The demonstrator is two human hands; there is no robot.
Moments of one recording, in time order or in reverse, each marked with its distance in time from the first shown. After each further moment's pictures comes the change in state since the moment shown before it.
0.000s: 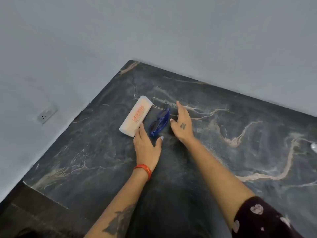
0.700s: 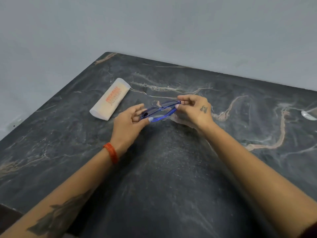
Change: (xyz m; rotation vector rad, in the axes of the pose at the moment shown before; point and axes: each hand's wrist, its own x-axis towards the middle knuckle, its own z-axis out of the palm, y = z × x) left_hand -0.009 0.007 -0.001 -0.300 -0.225 0.254; right_hand -0.051 0.050 -0.059 0.422 0.194 0.109
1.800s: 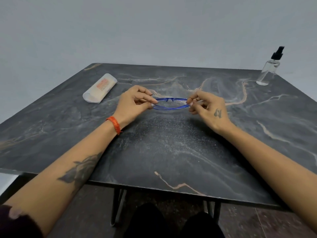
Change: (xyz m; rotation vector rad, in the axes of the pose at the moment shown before) left_hand -0.043 -0.008 0.013 0.112 -0.224 0.581; right_hand -0.134 0.048 -0.068 -0.307 0.147 -0.526
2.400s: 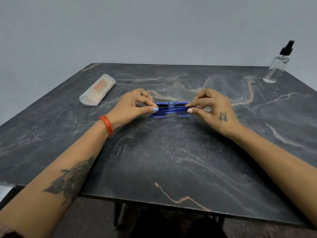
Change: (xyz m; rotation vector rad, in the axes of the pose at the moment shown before) left_hand 0.013 -0.003 -0.009 0.078 -0.225 -0.073; right_hand 0.010 0.013 -0.004 -0.166 -0.058 -0.179
